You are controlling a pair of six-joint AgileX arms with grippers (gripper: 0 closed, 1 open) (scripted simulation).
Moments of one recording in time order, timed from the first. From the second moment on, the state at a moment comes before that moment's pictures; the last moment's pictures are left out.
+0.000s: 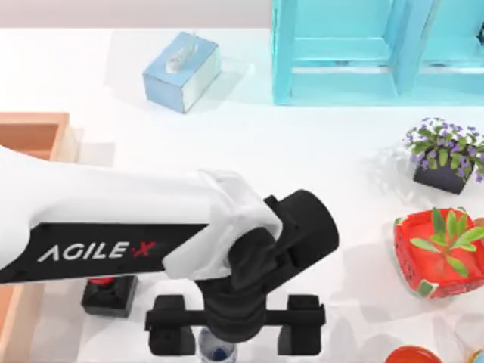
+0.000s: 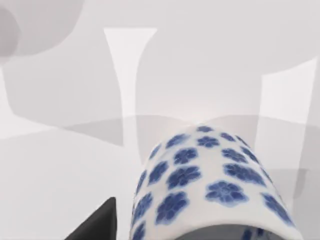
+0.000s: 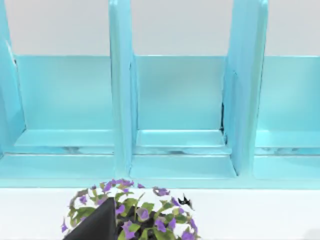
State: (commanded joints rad) left arm -1.00 1.82 1.09 -0.84 0.00 -0.97; right arm 0.00 0.00 0.00 0.00 0.00 0.00
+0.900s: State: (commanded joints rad) left arm -1.00 1.82 1.09 -0.84 0.00 -0.97; right arm 0.00 0.00 0.00 0.00 0.00 0.00
